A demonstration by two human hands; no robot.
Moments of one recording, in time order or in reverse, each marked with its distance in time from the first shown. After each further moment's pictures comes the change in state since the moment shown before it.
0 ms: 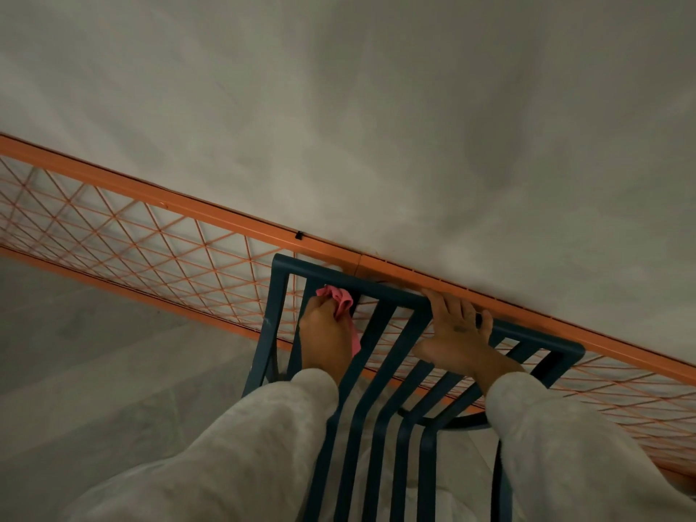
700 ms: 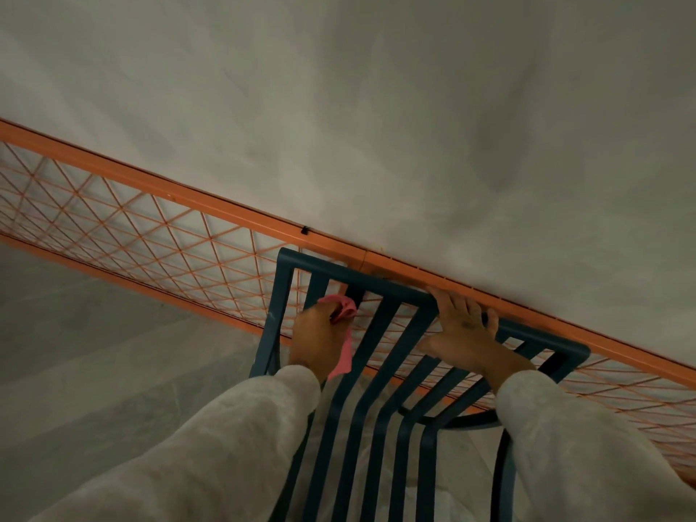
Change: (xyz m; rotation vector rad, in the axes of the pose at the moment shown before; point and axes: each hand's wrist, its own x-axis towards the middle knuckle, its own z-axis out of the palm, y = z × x) left_hand -0.003 -0.015 -0.017 0.019 -0.194 0.074; right_hand -0.003 -0.001 -0.006 0.002 -0.037 0.008
